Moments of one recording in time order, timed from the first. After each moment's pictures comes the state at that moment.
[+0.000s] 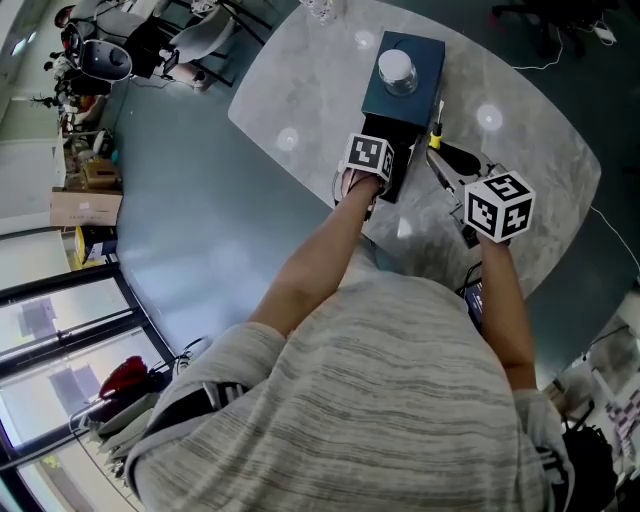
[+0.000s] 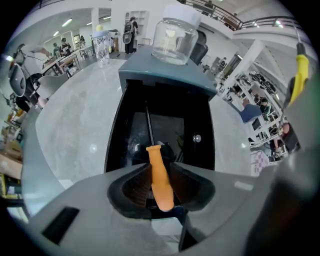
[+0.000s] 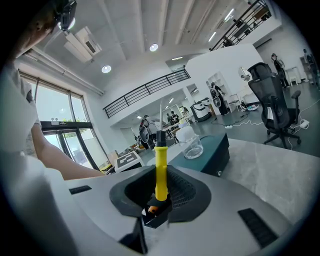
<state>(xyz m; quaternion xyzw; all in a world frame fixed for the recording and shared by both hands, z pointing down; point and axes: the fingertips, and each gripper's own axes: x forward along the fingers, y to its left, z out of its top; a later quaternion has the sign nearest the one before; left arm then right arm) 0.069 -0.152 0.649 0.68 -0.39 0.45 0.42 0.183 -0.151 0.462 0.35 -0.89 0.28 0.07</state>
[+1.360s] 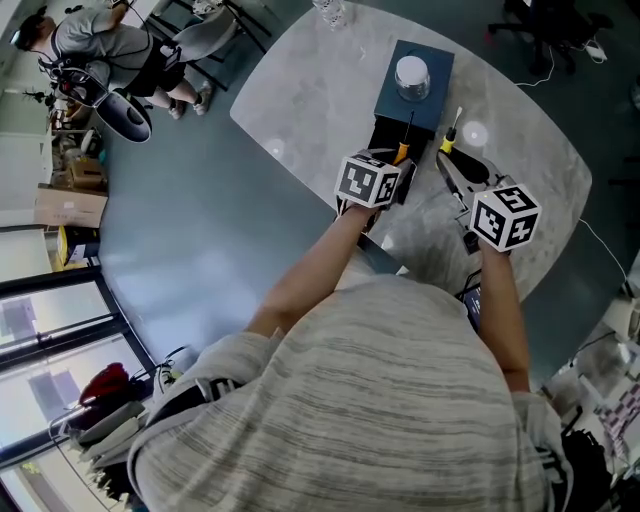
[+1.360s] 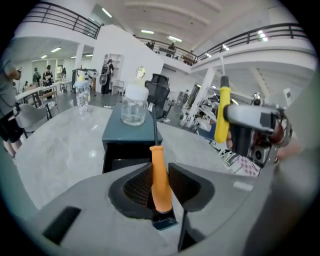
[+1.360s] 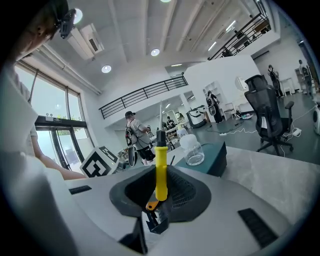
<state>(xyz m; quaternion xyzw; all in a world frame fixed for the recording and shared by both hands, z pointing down) 0.104 -0.152 0.547 0.85 -0.34 0.28 0.29 0.171 -0.139 0.439 0.40 -0.88 0.25 0.05</state>
